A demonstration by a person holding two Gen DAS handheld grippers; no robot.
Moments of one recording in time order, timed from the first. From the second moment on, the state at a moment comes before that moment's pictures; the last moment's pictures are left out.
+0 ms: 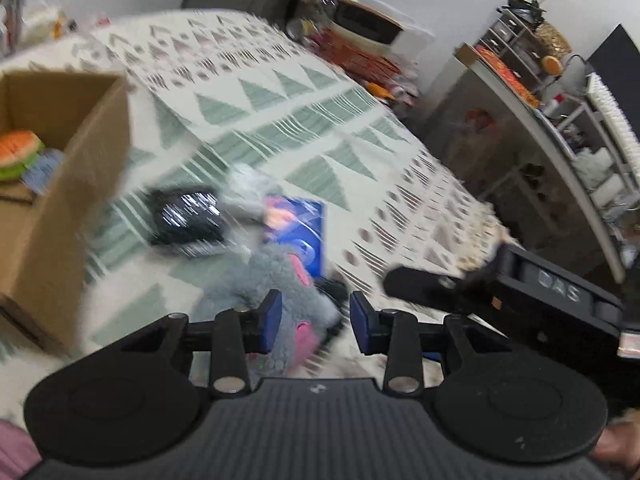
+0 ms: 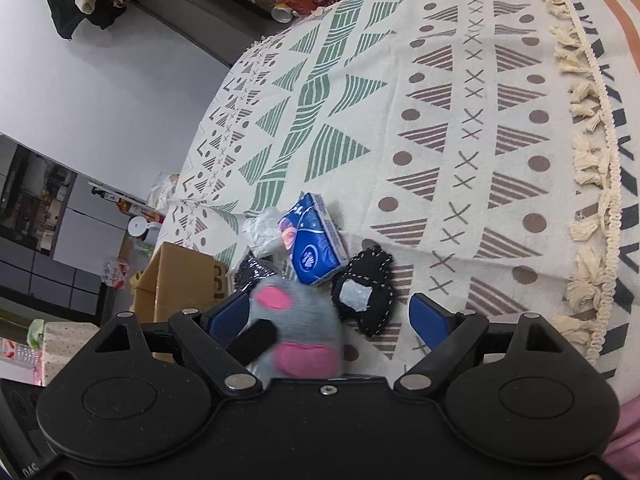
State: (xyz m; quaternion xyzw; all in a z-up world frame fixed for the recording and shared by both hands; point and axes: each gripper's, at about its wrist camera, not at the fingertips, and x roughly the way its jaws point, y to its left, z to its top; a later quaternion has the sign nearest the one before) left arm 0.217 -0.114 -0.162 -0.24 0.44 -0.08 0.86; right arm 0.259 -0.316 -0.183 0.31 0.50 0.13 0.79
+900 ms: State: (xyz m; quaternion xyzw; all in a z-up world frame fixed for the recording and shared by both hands) left arm 0.204 -0.111 -0.182 -0.19 0.48 -0.06 0.86; right arm 0.252 -0.300 -0.208 0.28 0.57 0.13 0.76
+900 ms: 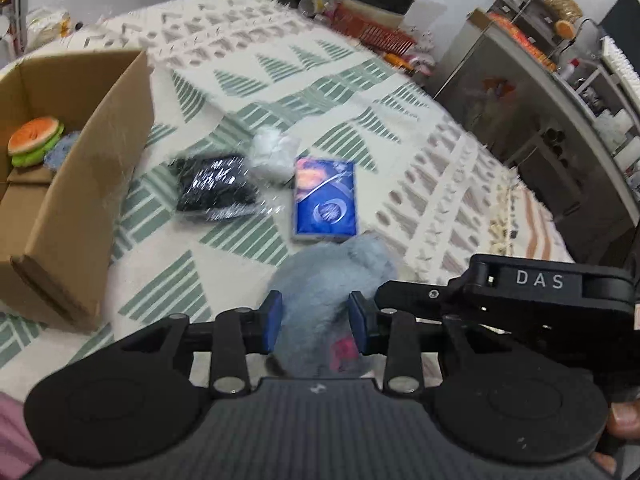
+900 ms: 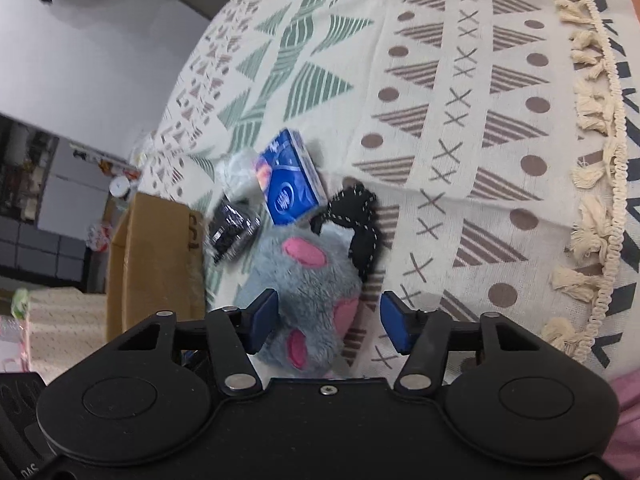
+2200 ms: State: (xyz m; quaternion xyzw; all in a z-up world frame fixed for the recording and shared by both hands) left arm 0.189 -0.073 -0.123 -0.22 0.40 -0.10 0.88; right arm 0.230 -0.267 -0.136 0.26 0.48 0.17 0.82
